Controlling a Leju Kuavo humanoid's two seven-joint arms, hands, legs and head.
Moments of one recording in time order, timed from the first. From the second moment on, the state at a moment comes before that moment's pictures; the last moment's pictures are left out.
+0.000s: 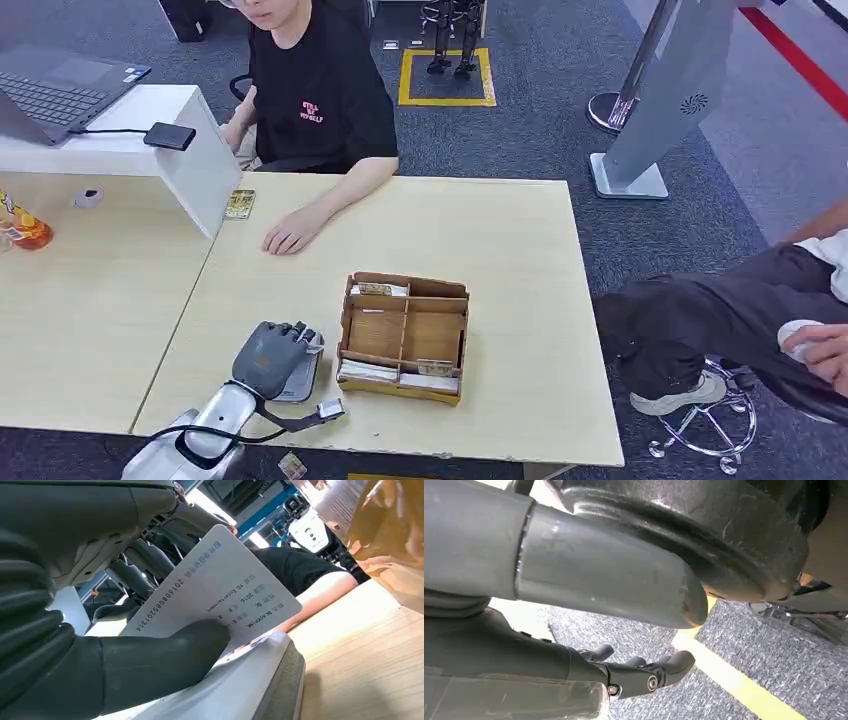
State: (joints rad) left arm -0.32 0.22 -0.73 -0.97 -1.57 0.32 0.02; right arm -0.05 0.28 -1.08 -0.33 1.53 0.17 0.02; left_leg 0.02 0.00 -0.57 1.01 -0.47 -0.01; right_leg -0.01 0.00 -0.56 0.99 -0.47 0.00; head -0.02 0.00
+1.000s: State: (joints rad) left arm -0.32 0.21 -0.73 -1.00 -1.57 0.32 0.28; right arm -0.06 0.28 -1.10 -0.33 1.53 0.17 0.03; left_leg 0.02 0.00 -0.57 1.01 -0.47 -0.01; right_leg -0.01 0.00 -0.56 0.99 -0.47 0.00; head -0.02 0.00
